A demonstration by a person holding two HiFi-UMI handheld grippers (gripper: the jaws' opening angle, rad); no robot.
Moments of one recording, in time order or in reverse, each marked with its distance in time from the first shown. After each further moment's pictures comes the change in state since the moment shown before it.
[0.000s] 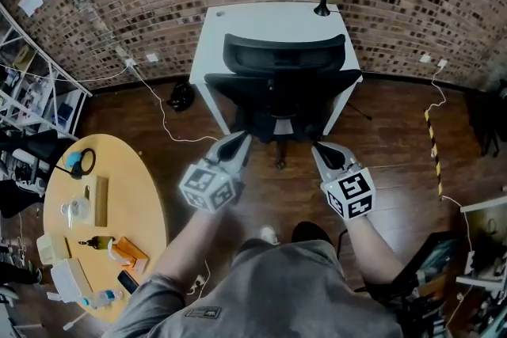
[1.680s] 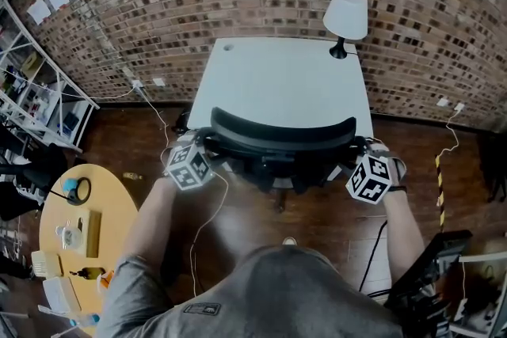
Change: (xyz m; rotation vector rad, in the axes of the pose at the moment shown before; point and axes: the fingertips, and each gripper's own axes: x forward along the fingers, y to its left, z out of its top) left arm 0.134 0.192 -0.043 0.988 0.730 -0.176; right arm 0.137 -0.216 -0.021 -0.845 0.504 0.199
